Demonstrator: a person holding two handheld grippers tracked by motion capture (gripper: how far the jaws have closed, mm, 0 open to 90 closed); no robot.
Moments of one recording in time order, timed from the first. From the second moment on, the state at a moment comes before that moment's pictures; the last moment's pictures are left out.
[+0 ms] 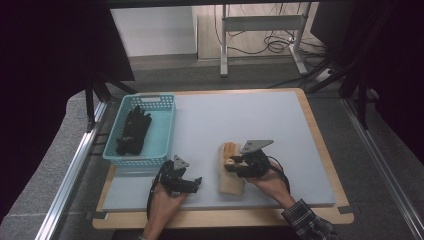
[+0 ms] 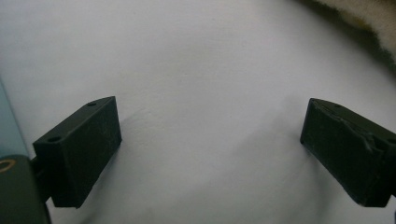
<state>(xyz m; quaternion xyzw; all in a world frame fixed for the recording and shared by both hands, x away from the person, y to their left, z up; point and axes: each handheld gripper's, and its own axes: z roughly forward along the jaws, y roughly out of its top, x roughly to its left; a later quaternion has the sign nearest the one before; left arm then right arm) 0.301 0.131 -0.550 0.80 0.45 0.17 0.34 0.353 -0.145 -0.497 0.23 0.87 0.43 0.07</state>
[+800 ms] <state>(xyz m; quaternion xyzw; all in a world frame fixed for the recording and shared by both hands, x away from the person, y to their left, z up) 0.301 0.131 -0.549 0.81 0.45 0.17 0.34 0.346 -0.209 -0.506 0.29 0.86 0.41 0.07</state>
